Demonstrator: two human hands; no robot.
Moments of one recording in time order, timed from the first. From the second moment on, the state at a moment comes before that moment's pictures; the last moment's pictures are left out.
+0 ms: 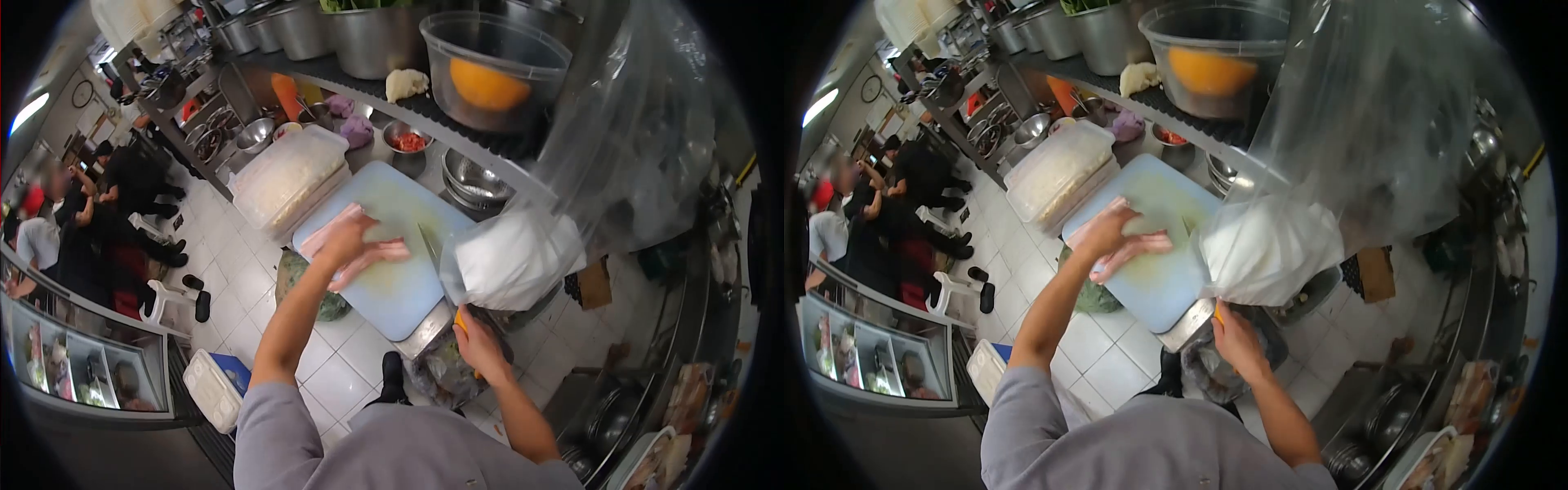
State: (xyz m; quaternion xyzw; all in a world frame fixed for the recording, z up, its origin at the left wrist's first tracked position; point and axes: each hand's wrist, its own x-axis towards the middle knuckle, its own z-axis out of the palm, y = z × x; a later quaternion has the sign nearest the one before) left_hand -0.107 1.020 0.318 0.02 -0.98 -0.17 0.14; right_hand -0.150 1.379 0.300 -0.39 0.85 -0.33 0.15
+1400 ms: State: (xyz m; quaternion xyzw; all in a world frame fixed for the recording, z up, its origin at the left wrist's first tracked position) left_hand -0.129 1.056 0.250 -0.14 -0.89 -0.39 0.18; right_hand -0.097 1.276 0.303 -0.31 0.91 -0.23 0.14
